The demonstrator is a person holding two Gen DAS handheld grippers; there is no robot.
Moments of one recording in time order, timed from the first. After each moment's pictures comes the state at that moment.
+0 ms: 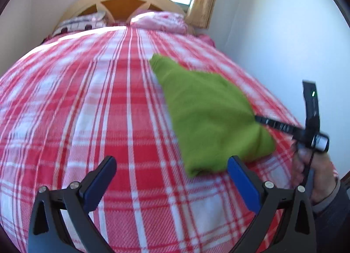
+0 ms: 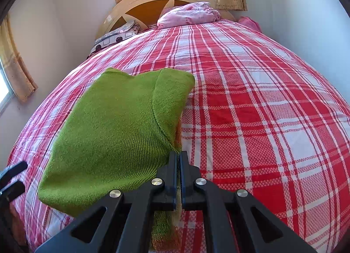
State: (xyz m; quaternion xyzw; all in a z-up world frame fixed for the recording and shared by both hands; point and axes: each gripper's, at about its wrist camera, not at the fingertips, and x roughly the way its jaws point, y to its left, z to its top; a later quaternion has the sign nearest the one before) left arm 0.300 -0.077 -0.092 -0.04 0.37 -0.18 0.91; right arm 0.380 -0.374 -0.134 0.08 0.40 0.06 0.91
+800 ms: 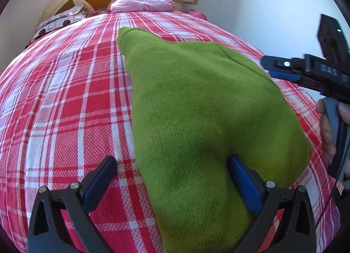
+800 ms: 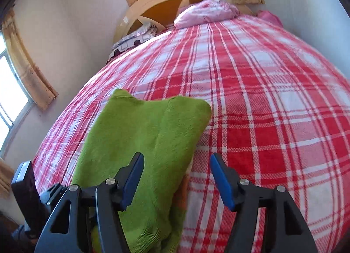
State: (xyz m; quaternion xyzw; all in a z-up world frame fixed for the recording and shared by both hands) left arm 0.362 -0.141 -0.142 0.03 0.43 -0.20 0.88; right arm 0.459 -0.394 -0.122 0.14 0.40 0.15 0.89
